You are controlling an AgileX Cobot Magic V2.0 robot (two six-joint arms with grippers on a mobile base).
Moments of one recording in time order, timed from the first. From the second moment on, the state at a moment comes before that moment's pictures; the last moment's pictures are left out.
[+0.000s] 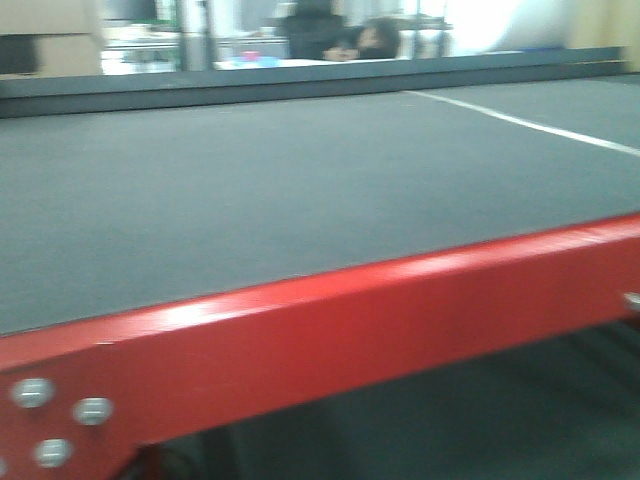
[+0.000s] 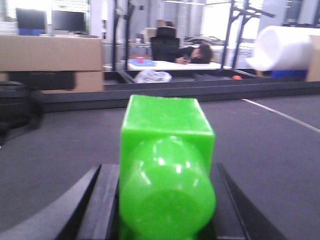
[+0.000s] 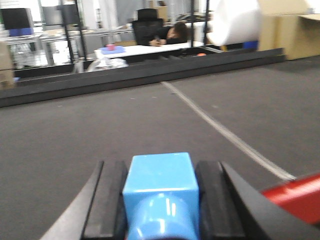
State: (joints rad) left arm 0.02 0.25 -0.49 -0.12 0.29 0.10; right arm 0.03 0.37 -0.50 0.20 0.25 -0.06
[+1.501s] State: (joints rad) left arm 0.02 0.25 -0.48 -0.12 0.29 0.10; right arm 0.03 0.37 -0.50 0.19 0.25 -0.06
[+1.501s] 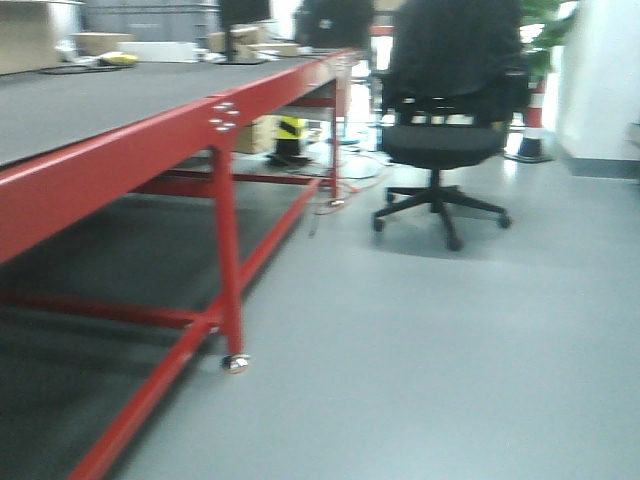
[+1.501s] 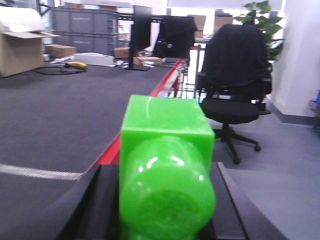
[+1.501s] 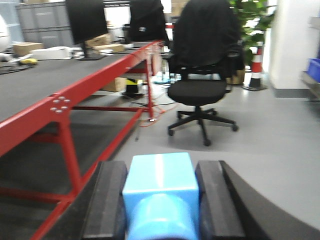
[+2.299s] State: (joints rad) left arm 0.02 0.25 -0.48 -0.12 0.29 0.10; right arm 0.03 0.37 -0.50 0.19 0.25 -0.06
